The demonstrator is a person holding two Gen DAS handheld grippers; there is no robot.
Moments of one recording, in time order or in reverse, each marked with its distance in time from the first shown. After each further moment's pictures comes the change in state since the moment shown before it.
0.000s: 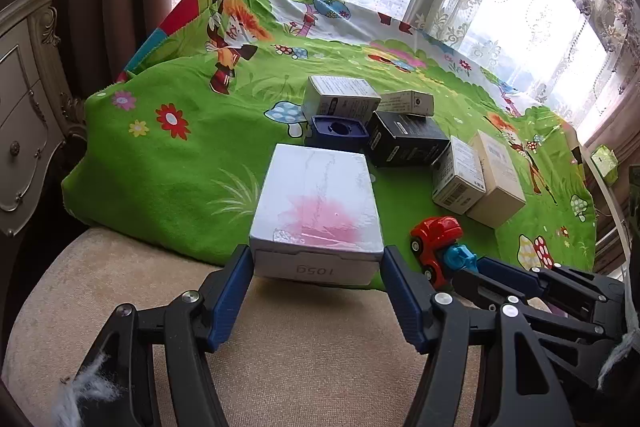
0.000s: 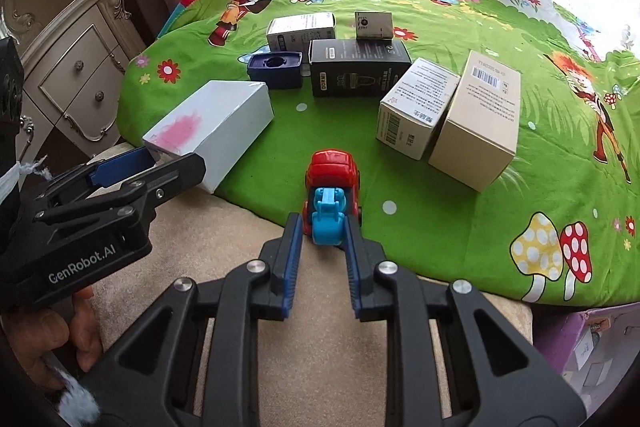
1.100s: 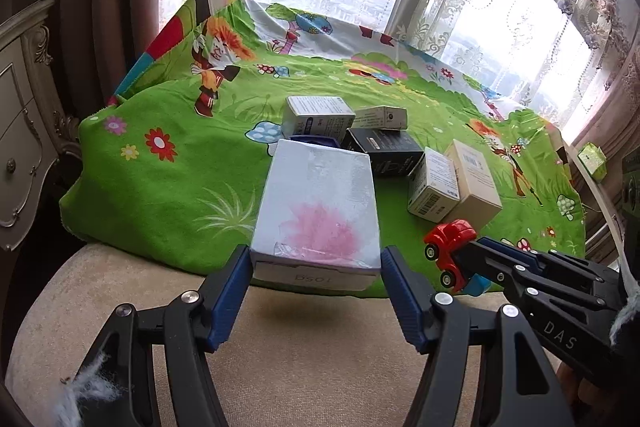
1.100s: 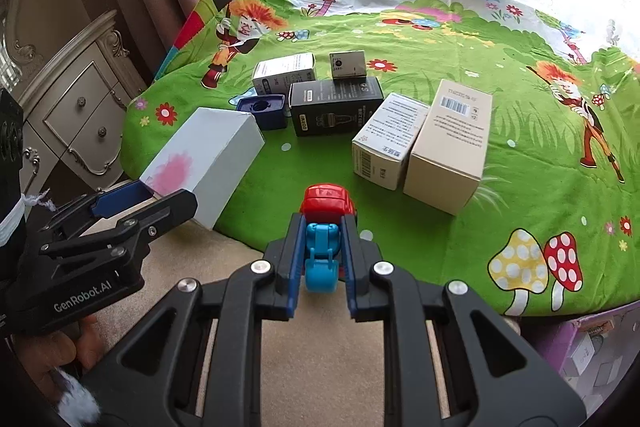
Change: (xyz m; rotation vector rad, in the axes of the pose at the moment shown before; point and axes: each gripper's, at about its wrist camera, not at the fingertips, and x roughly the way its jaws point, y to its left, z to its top) left arm -0.018 -0.015 0.003 0.038 -0.055 -0.038; right arm -0.023 -0.020 0.006 0.066 -0.108 0.013
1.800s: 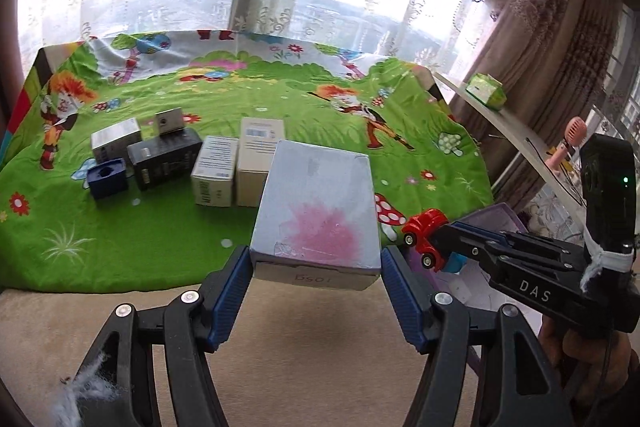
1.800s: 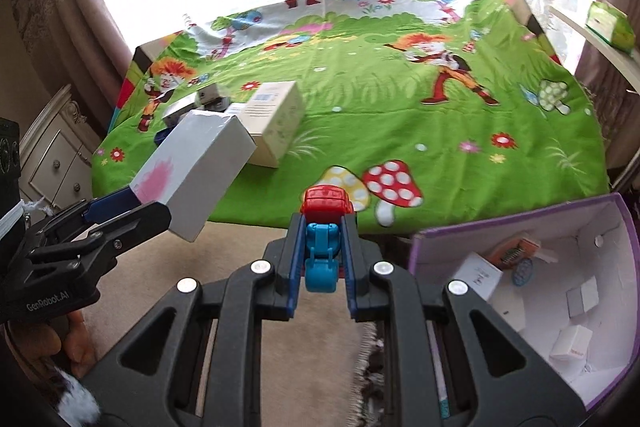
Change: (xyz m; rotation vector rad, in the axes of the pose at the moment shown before) left arm -0.022 -0.155 -0.028 0.298 0.045 -0.312; right arm -0.106 -0.130 -0.073 0.252 -0.099 -0.141
